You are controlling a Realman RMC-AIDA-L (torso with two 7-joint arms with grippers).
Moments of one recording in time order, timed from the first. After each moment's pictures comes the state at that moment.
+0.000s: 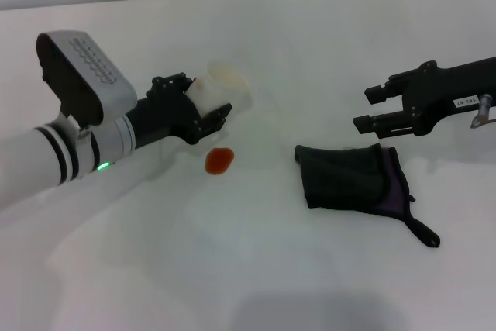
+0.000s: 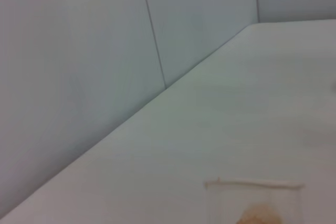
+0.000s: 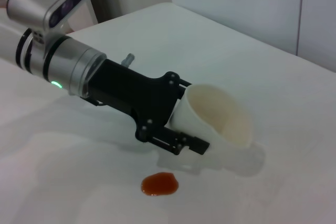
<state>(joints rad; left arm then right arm) -0.86 -2.09 2.83 0.02 -0.44 0.85 -0.59 0.43 2.01 -1.01 -1.15 -2.06 -1.50 1.80</state>
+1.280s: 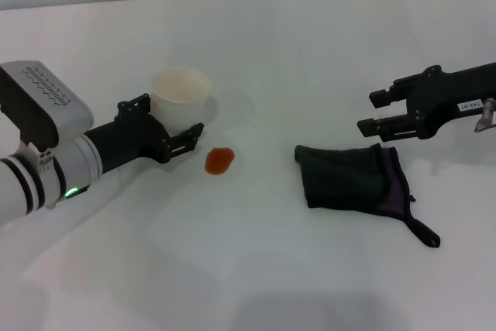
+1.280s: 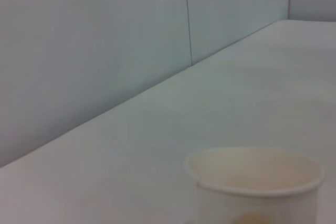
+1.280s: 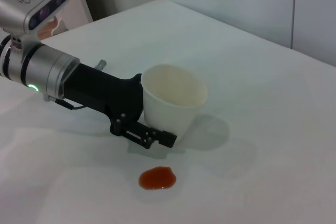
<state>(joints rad) -0.77 -2.08 2.83 -0.03 -0.45 0.92 -0.65 0.42 2.01 -1.00 -1.14 -2.06 -1.50 1.81</state>
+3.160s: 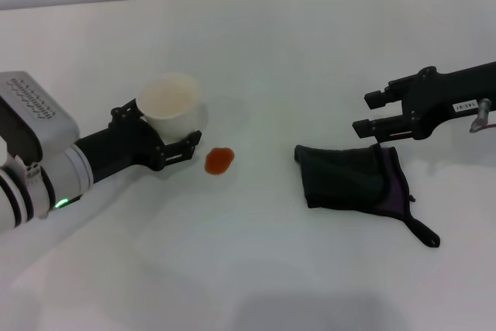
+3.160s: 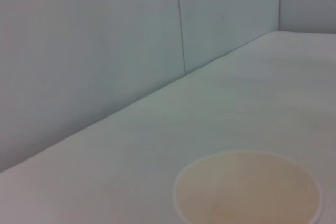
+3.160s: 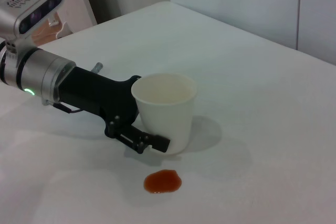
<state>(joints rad) -0.74 -2.08 2.82 -0.05 -0.45 0.99 -0.63 0.43 2.01 -1.00 -1.13 -2.06 -1.50 1.81</state>
